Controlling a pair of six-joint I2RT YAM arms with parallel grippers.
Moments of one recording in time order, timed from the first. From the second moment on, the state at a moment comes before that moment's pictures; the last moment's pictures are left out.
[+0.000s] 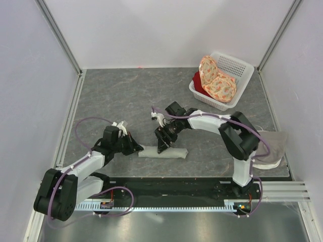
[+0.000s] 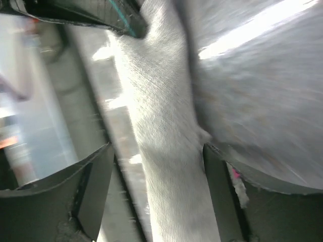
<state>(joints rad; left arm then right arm) -0.29 1.07 0.26 0.04 0.45 -0.67 0.74 1.94 1.23 -0.46 -0.80 -0.01</state>
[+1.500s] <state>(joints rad) -0.29 1.06 0.43 -0.13 0.45 -0.65 0.75 2.00 1.20 -0.32 -0.81 -0.09</state>
